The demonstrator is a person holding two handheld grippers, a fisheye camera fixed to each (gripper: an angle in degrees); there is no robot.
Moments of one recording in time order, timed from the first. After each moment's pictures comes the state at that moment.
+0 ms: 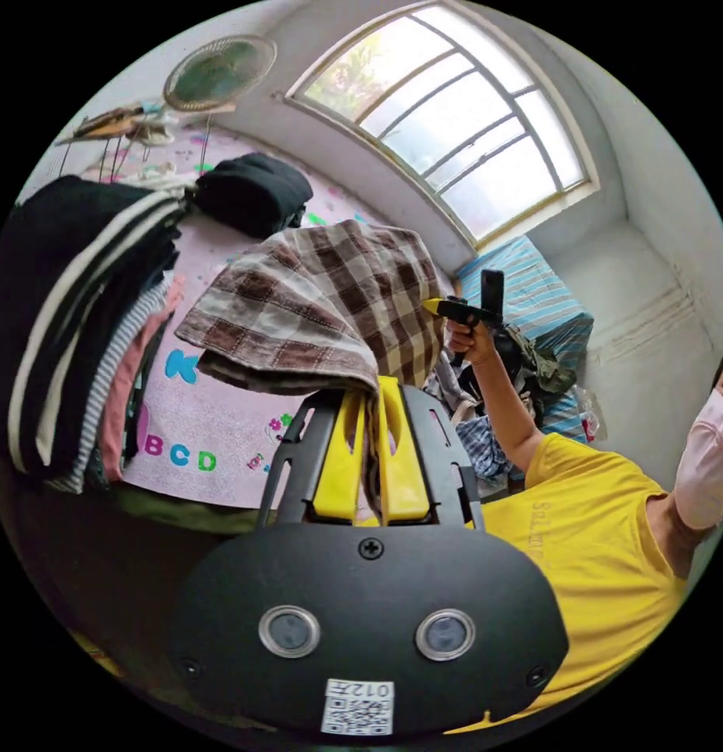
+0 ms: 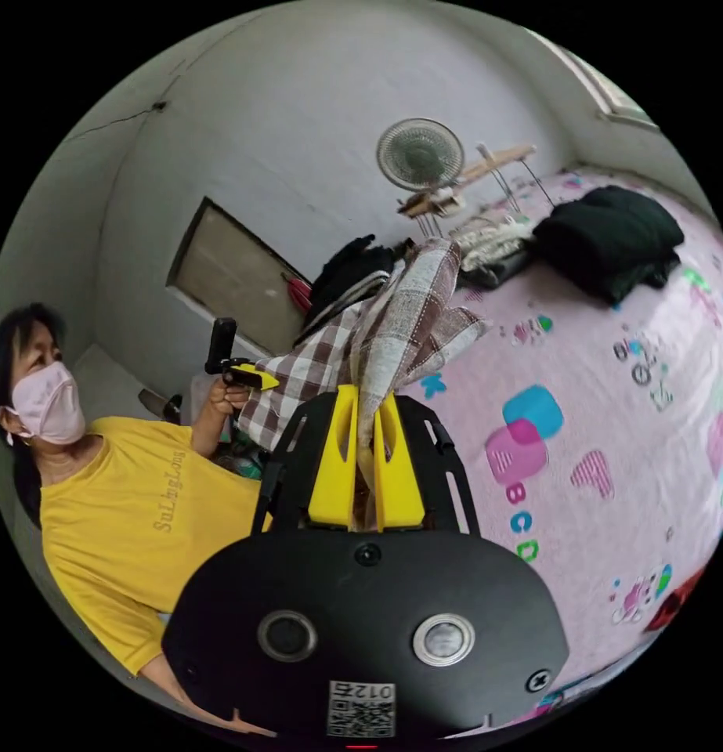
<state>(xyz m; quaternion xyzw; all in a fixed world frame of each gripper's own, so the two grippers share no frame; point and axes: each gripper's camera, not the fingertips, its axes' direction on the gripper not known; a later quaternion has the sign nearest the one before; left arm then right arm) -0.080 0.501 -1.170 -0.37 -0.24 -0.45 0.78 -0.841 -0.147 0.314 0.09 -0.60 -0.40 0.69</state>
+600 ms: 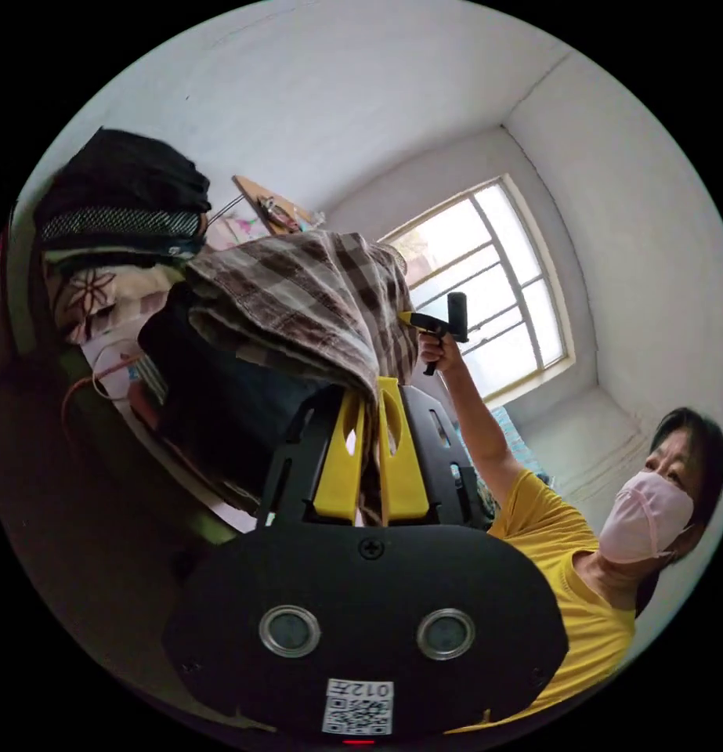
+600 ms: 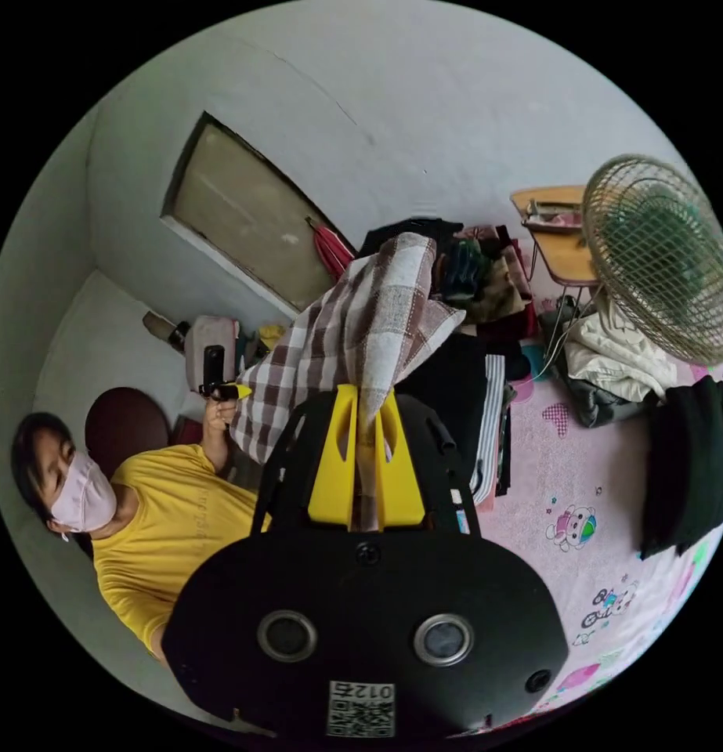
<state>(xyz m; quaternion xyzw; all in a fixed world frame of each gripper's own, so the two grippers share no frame) -0.138 0.467 -1.661 -0.10 -0.36 -0.55 0.74 -1.377 -0.260 0.092 -0.02 -0.49 -0.58 0.65</state>
